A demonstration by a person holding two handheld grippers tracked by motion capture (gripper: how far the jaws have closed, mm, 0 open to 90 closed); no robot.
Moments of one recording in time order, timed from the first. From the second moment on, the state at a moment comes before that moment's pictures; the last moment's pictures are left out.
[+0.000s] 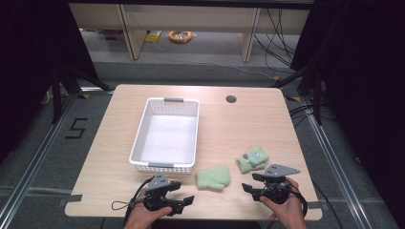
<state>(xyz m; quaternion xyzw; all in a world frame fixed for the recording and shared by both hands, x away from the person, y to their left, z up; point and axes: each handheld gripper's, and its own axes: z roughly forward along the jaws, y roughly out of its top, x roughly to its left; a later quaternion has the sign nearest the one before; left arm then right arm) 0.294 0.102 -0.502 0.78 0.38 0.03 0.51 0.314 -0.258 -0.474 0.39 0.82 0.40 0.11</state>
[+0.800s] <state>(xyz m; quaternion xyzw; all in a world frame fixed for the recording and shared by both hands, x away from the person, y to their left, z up) 0.334 0.054 -0.516 0.81 0.38 0.06 0.44 0.390 -0.188 -0.484 0.39 0.85 0.35 0.08</state>
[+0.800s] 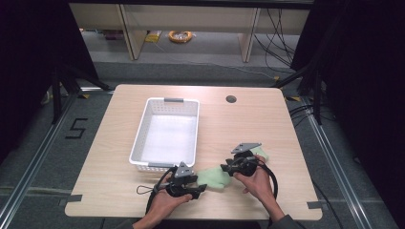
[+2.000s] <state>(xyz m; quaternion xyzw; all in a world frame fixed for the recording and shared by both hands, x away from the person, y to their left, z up) 0.298 0.029 -0.509 0.84 0.30 0.01 0.44 0.321 -0.234 -0.474 0.38 0.84 0.37 0.07</state>
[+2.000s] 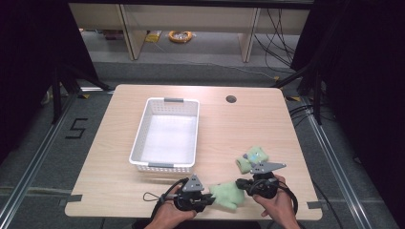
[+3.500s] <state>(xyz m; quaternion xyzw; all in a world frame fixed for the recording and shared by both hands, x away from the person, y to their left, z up) 0.302 0.070 -0.489 0.82 0.34 0.04 0.46 0.366 -0.271 -0.455 0.41 0.84 0.32 0.15</state>
